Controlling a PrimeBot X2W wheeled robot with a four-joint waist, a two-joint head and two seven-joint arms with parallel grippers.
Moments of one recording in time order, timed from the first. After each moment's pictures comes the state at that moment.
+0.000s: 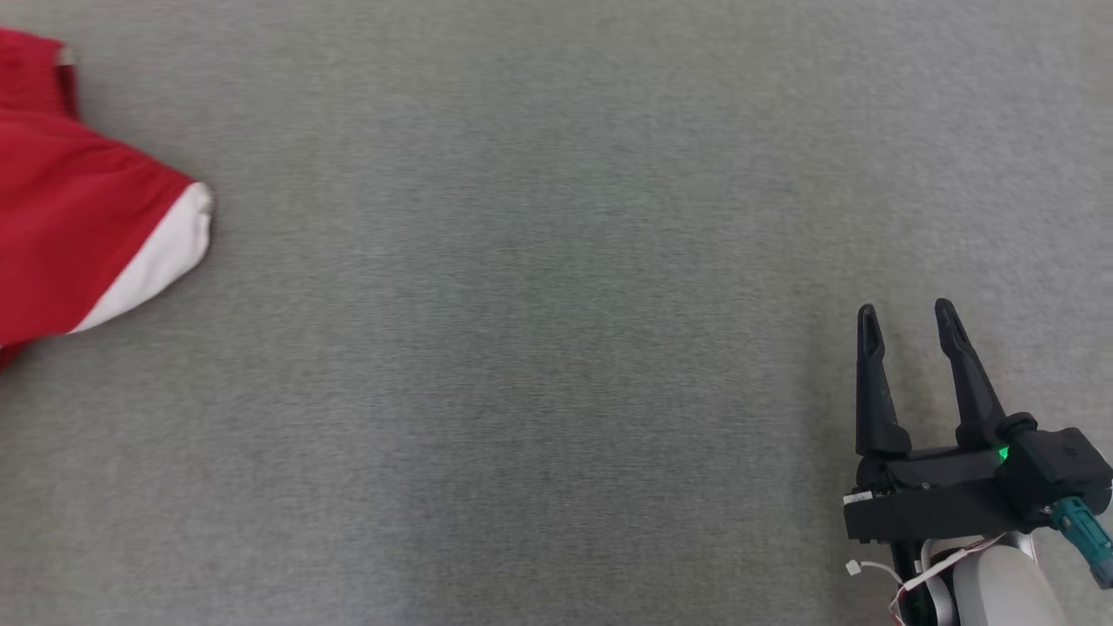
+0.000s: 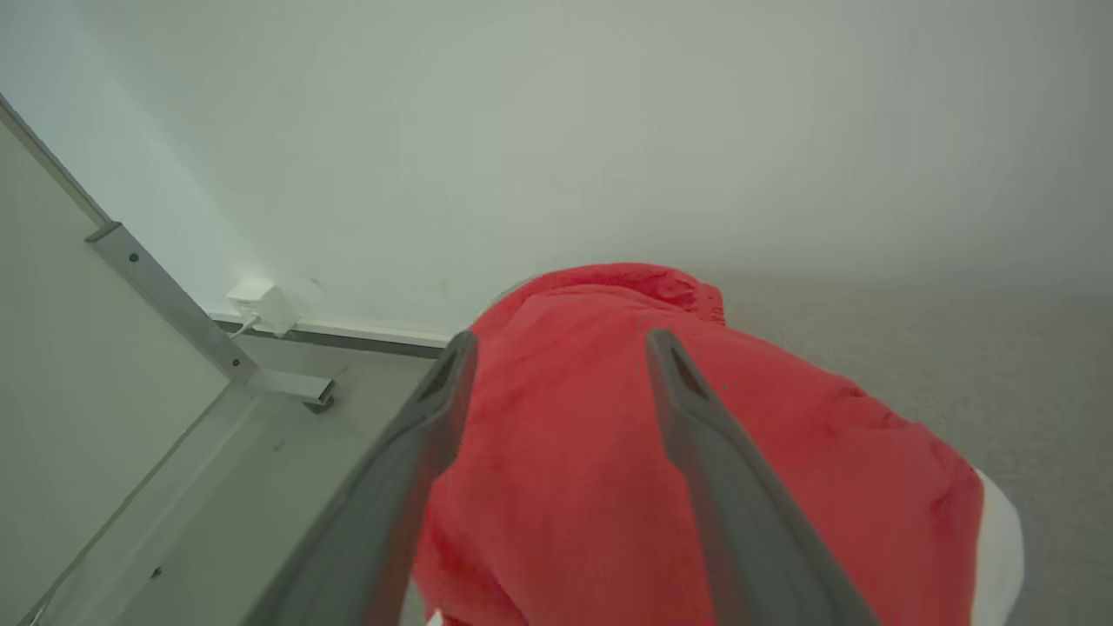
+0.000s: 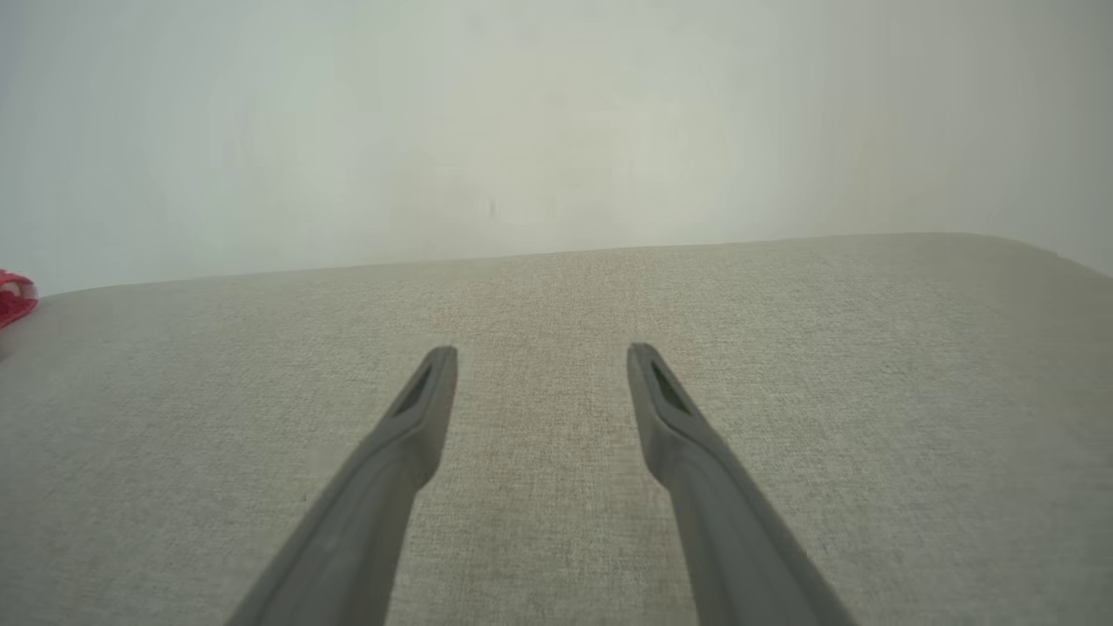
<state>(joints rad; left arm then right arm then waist) -0.61 0.57 0.18 0.40 -0.44 -0.11 0.08 -0.20 -0.05 -0.01 0.09 0.12 0.13 -0.26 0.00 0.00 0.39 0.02</state>
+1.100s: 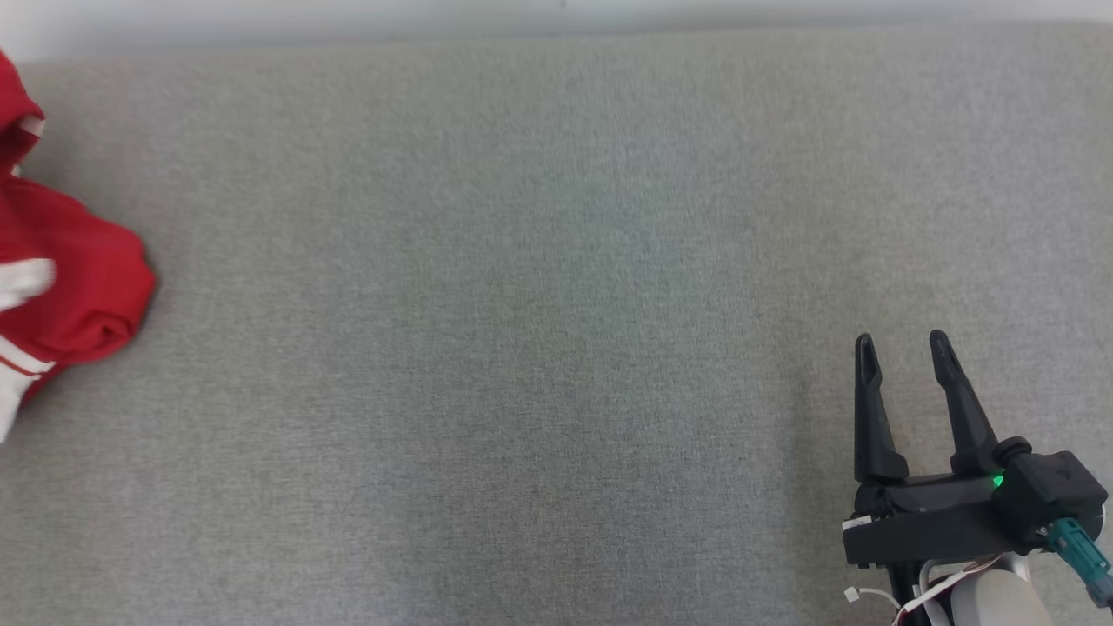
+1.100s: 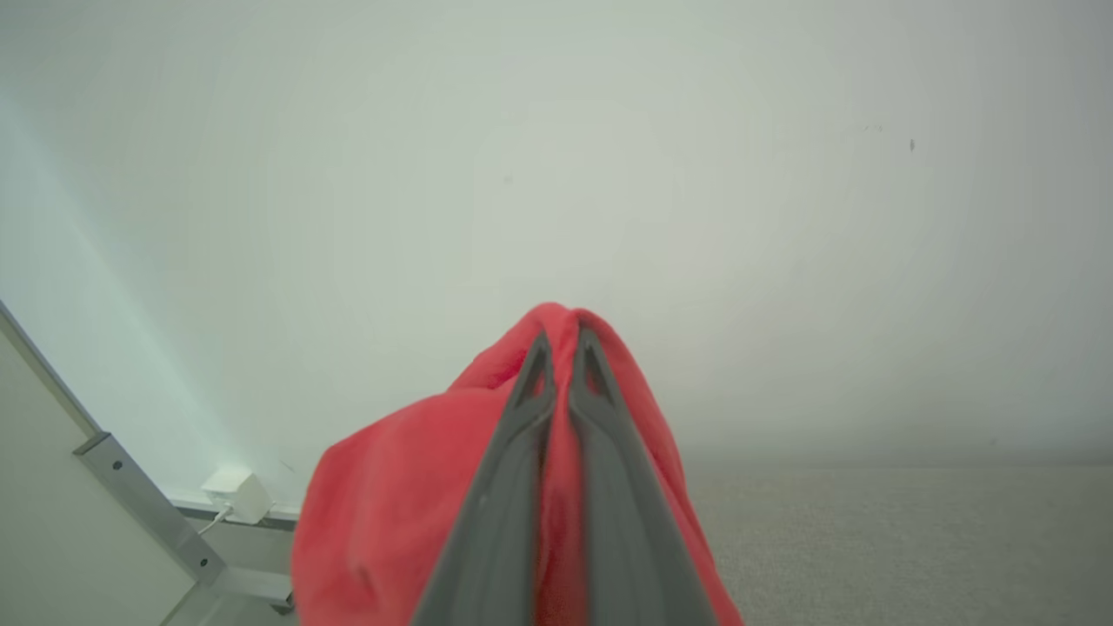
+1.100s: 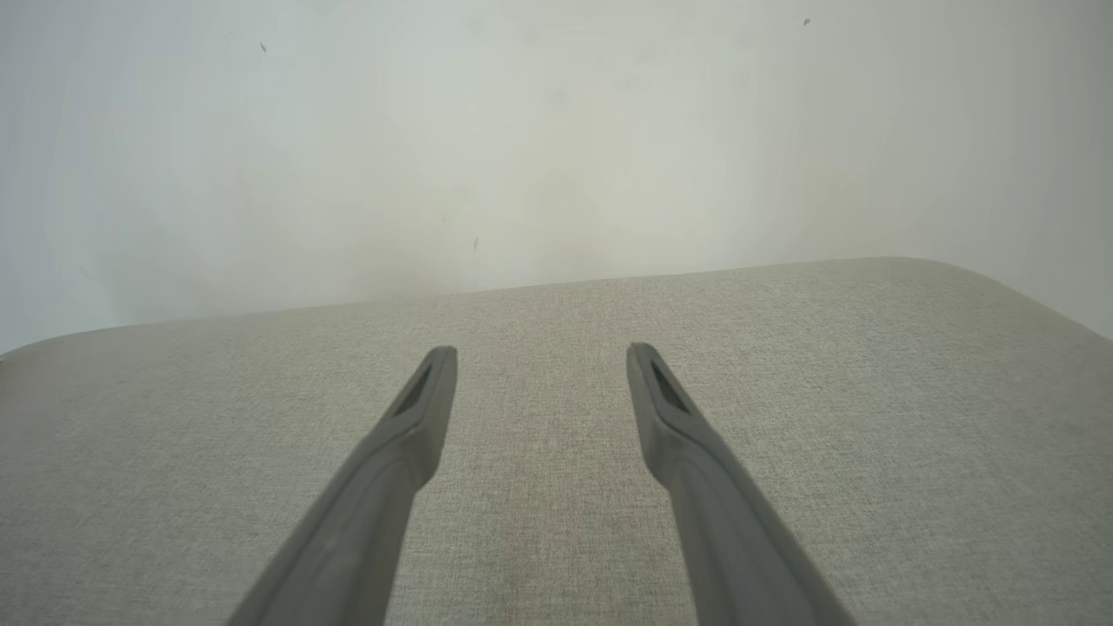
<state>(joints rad) -0.79 0.62 0.04 0.46 -0.43 -0.08 0.01 -0.16 -0.05 -0.01 0.10 0.15 0.13 -0.26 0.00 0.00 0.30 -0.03</state>
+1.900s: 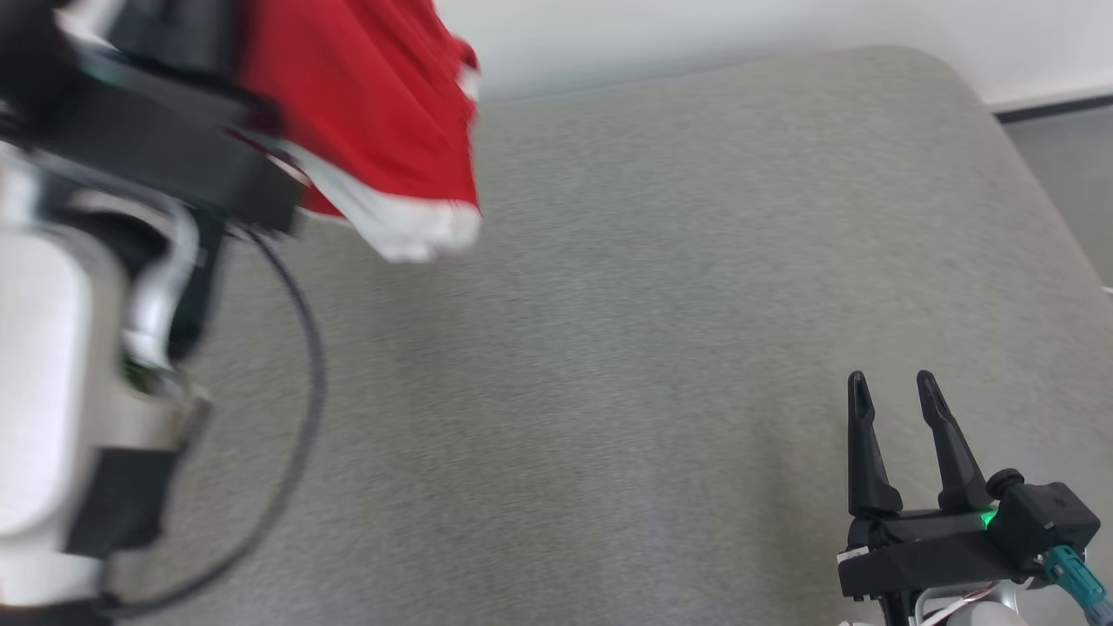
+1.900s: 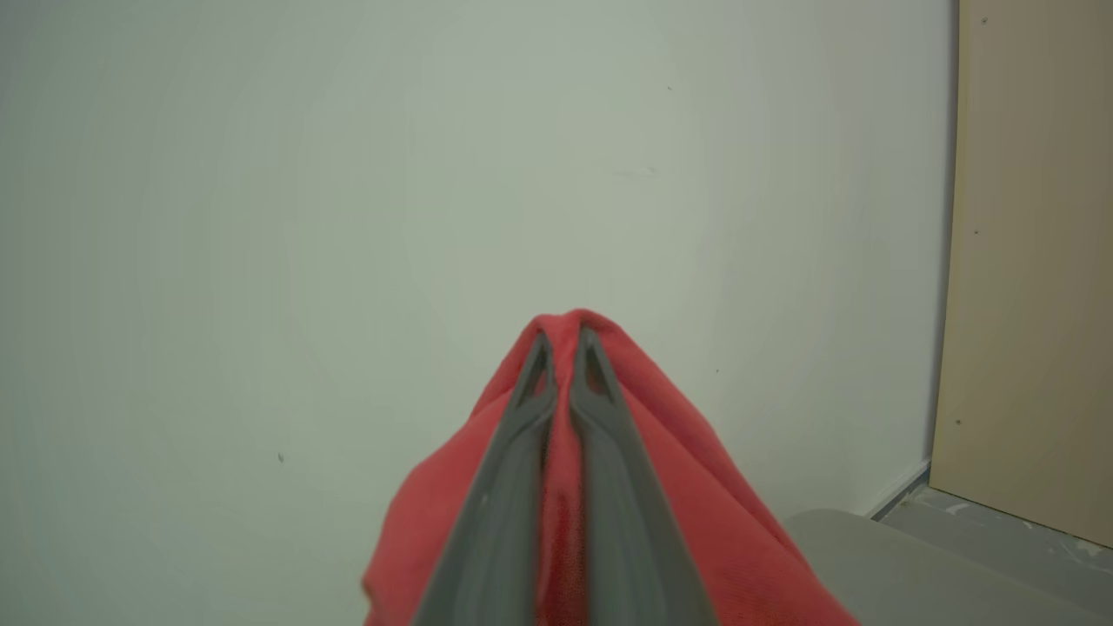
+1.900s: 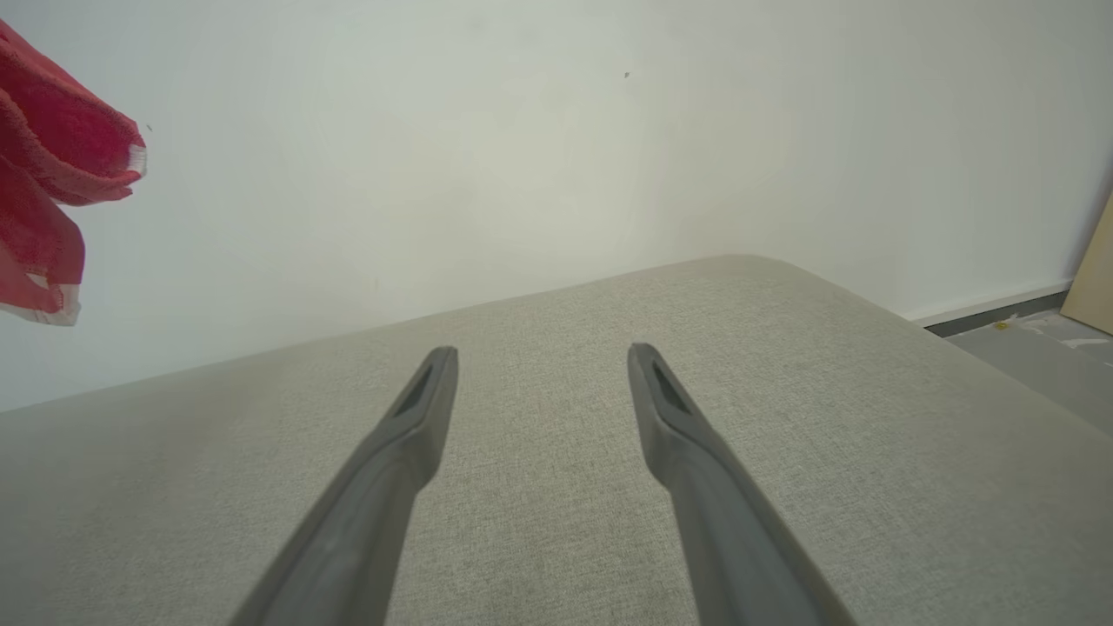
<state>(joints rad) -0.90 0.34 -0.26 0.00 -0.45 -0.07 0.13 -0.11 -0.05 0.00 0.12 0.23 0.13 -0.26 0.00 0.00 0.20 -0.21</state>
